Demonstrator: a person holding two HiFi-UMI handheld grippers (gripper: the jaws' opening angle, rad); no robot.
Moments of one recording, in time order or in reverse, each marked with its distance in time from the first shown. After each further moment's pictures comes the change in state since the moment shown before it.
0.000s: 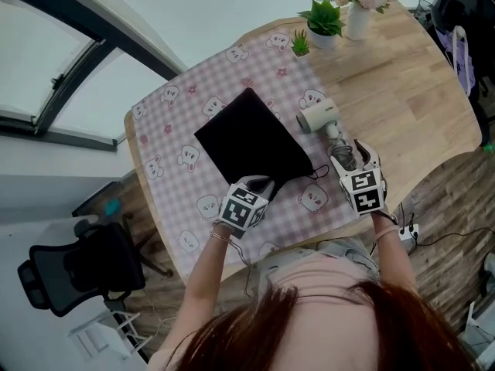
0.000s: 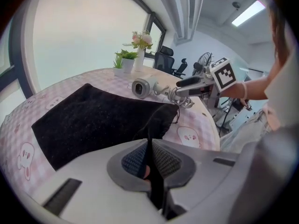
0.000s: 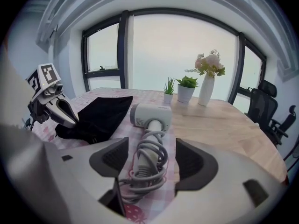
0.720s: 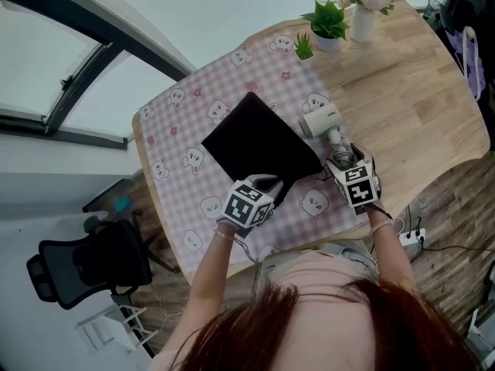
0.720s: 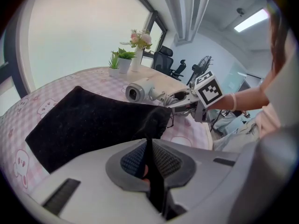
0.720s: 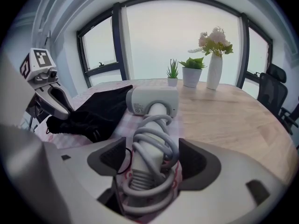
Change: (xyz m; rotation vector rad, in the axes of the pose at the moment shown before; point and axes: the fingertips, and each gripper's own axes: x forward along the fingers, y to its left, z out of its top) left arm 0.000 -0.017 0.030 -0.030 0.020 -0.062; right arm 0.042 0.004 -0.025 0.060 0.095 0.091
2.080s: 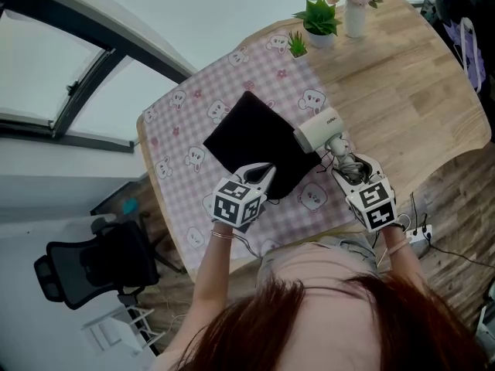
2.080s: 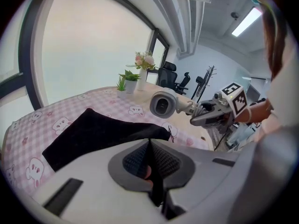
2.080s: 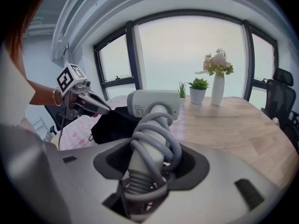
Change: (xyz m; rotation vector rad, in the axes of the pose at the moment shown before) left arm -0.038 -0.003 0.045 -0.009 -0.186 0.096; right arm -0.100 0.029 0.020 -0.068 -0.134 0.130
